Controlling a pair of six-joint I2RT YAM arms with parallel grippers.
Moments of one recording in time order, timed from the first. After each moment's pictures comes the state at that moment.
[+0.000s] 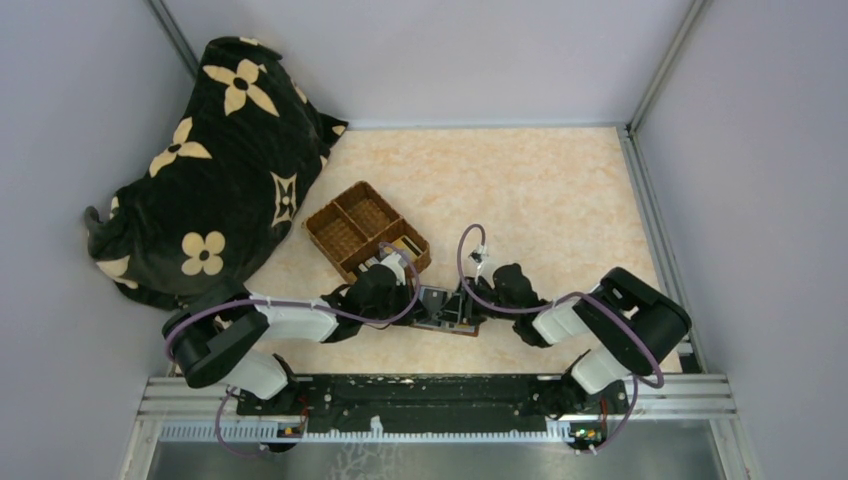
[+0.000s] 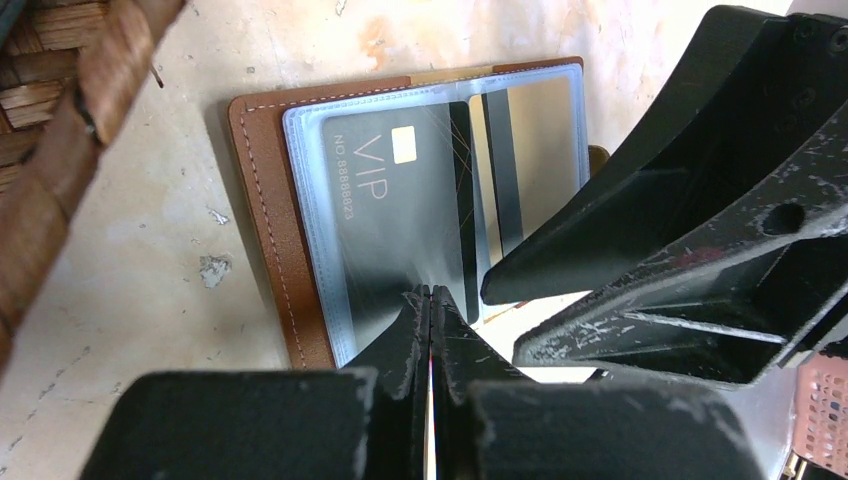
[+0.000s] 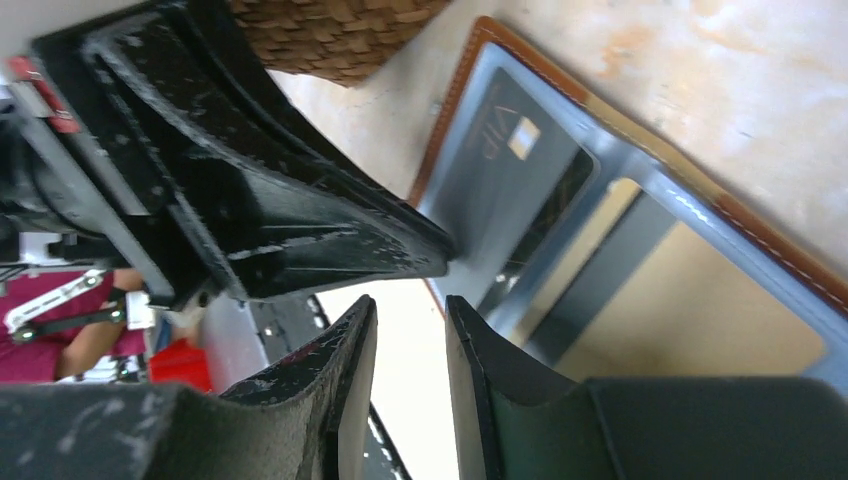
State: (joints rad) left arm -0.91 1.48 0.43 0.44 0.09 -0.84; right arm 0.72 1.49 0.24 0.79 -0.44 0.85
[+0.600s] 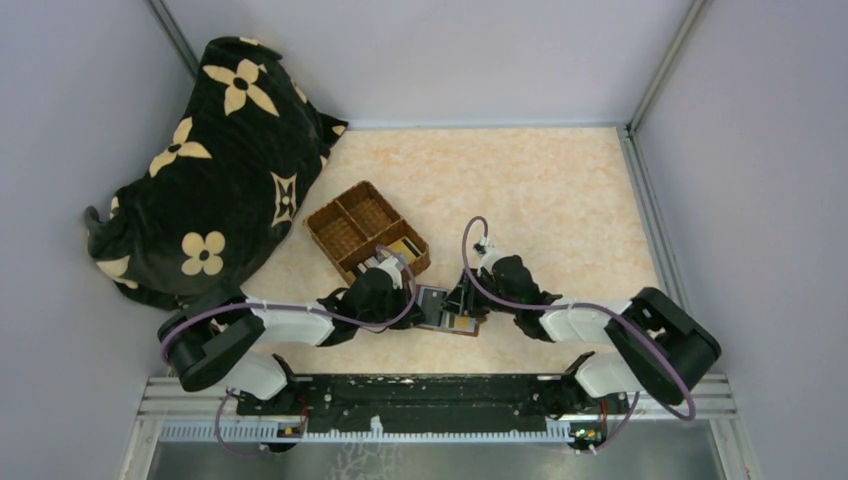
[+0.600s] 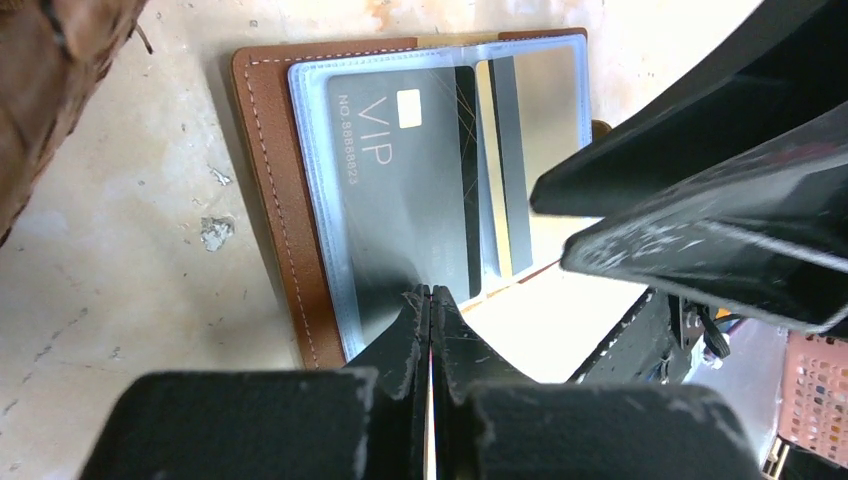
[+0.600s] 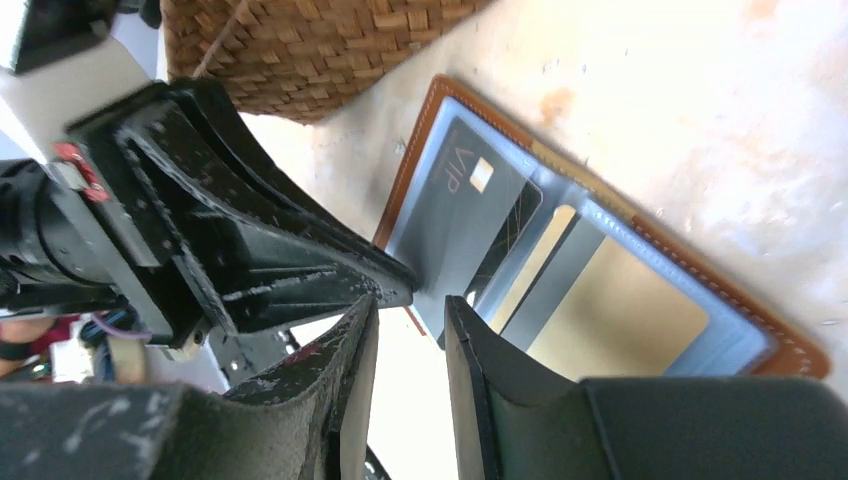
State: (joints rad) left arm -0.91 1.45 0.39 0.45 0.10 -0.84; right arm 0.71 1.37 0.29 0.57 -0.36 0.81
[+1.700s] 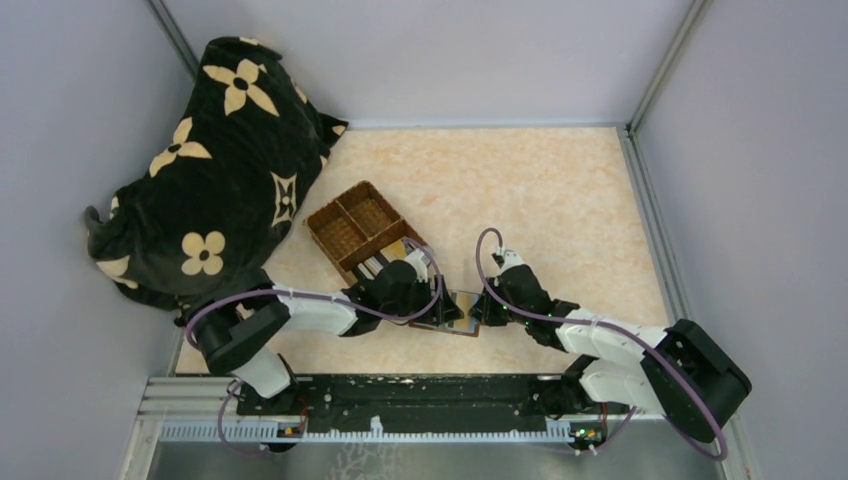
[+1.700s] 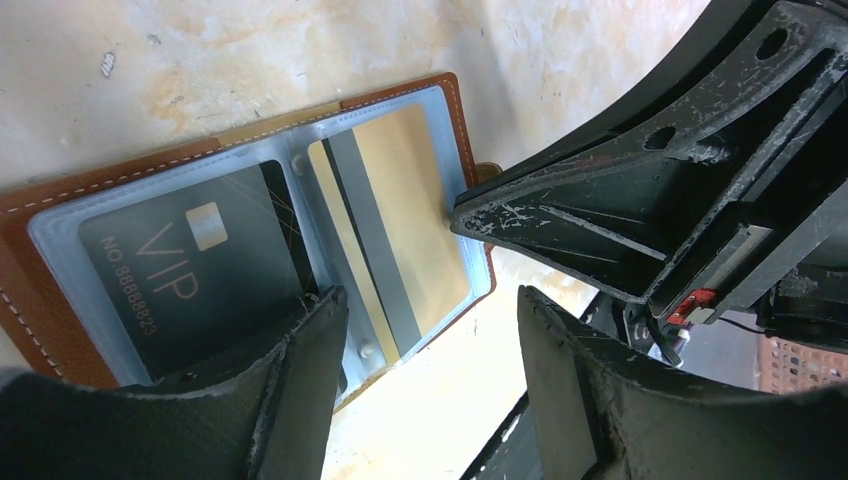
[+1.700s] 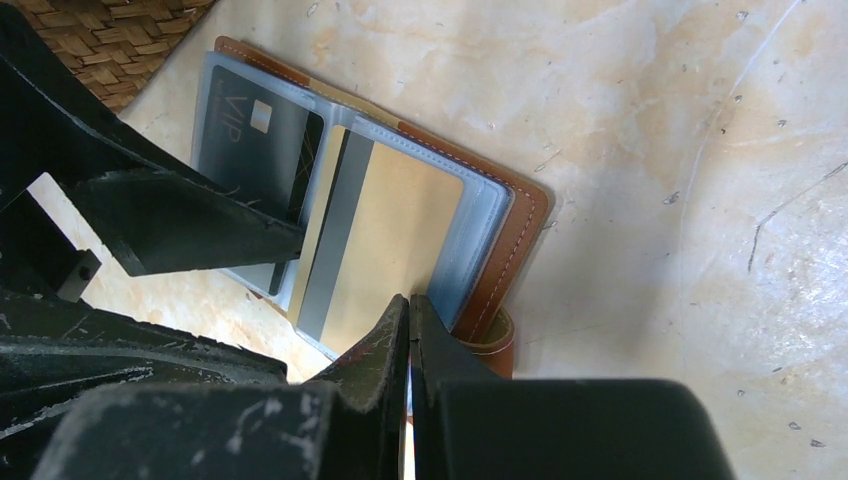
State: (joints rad) left arm -0.98 1.60 0.56 0.48 0.14 -0.84; right arm 0.71 1.12 0.27 0.14 -0.08 0.68
